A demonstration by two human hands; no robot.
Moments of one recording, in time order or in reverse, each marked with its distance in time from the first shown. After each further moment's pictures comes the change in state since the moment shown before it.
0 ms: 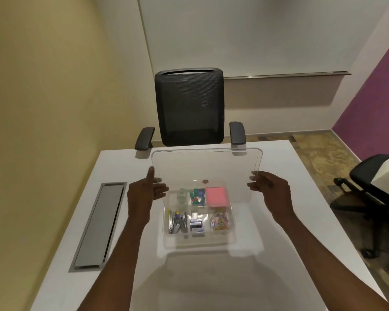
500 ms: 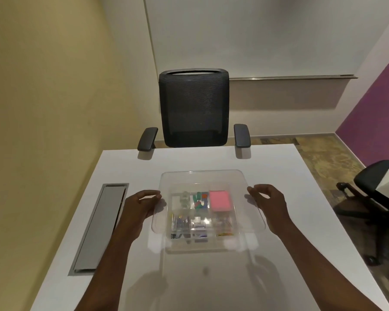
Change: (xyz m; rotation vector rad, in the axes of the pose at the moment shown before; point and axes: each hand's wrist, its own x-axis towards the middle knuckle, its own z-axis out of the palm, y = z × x) left_hand 0.014 -0.027 -0.048 -0.063 -0.185 -0.037; right_hand -0.004 0.010 0.024 0.108 0.030 0.331
